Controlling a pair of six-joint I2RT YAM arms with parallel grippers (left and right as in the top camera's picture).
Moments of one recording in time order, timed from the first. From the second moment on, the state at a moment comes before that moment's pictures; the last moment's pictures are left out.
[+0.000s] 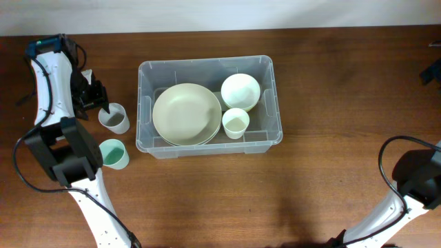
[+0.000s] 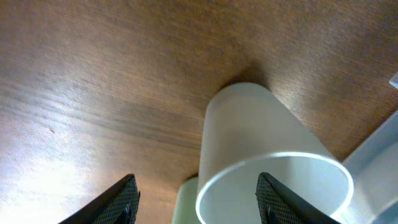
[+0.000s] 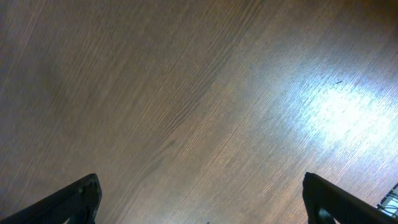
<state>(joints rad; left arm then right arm) 0.28 2.42 2.32 -1.61 0.02 -0.03 -0.58 2.16 2.52 -1.69 0.11 0.41</state>
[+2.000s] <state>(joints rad) -0.44 2.29 2.68 -1.68 0.26 0.07 -0.58 2.16 2.52 -1.69 0.11 0.42</state>
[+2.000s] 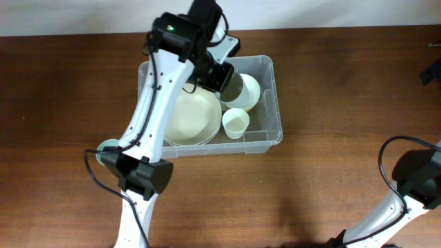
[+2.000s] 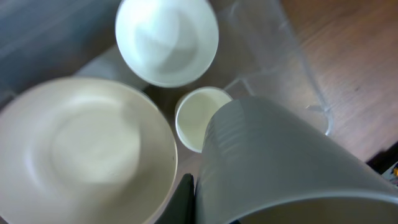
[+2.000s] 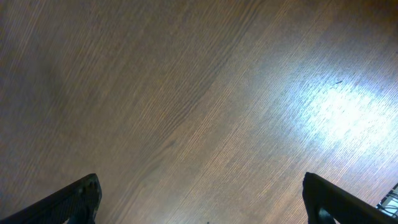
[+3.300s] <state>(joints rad) -0.47 2.29 2.30 -1.50 0.19 0.01 -0.58 2.16 2.52 -1.69 0.11 0.42</state>
